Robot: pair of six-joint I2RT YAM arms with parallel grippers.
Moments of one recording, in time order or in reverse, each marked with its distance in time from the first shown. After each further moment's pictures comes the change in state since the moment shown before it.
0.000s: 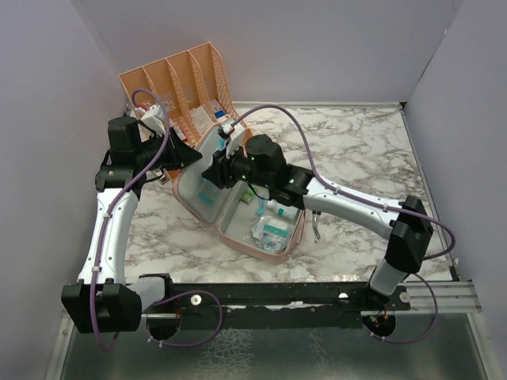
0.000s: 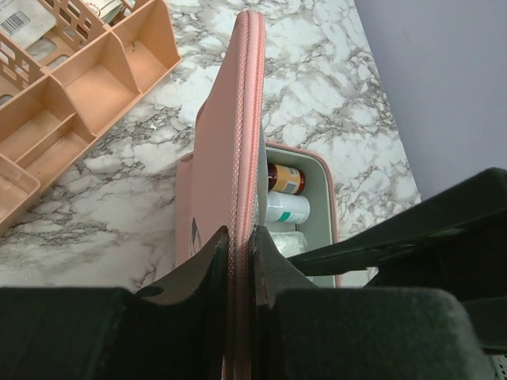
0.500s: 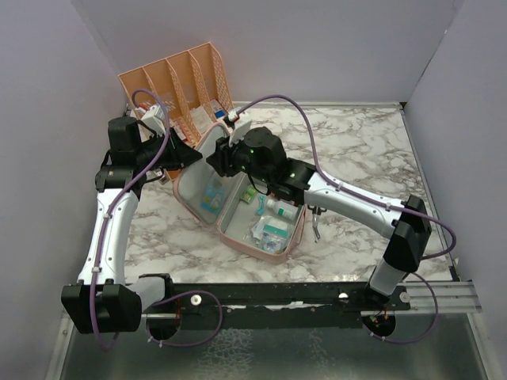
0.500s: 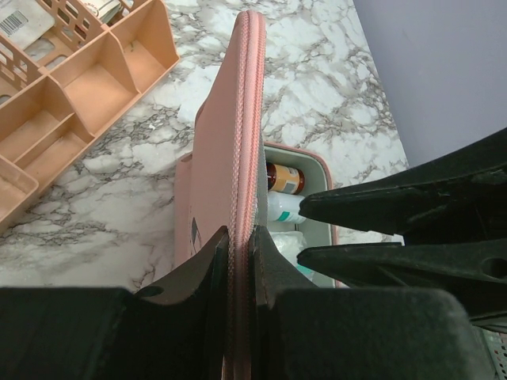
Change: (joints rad) left arm -0.002 -0.003 0.000 0.000 0.001 0.000; right arm -0.002 -0.028 0.065 -0.051 0.187 0.034
